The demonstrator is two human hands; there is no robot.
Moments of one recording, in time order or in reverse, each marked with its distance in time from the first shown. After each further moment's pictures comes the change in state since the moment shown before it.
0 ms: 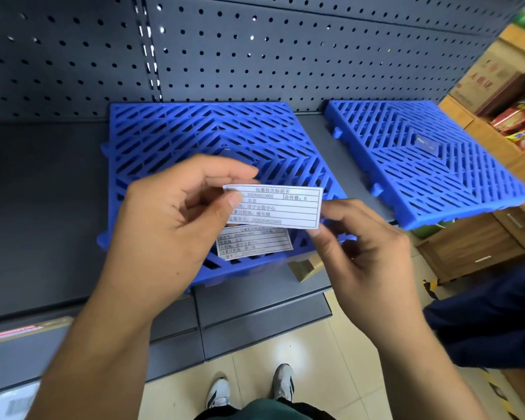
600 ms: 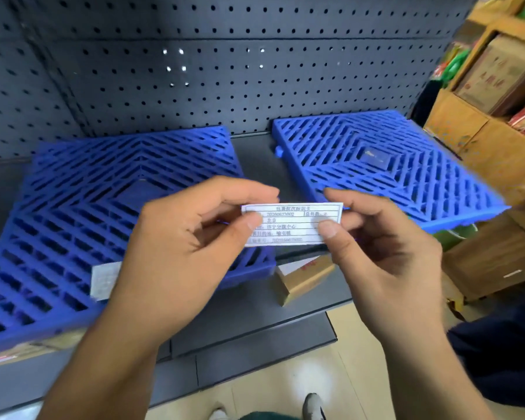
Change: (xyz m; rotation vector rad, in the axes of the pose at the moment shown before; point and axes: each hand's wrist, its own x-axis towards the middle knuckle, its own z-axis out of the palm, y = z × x) left_hand 0.023 0.035 0.133 0.093 -0.040 0.043; right_hand 0.019 0.067 -0.094 0.554 0.141 0.070
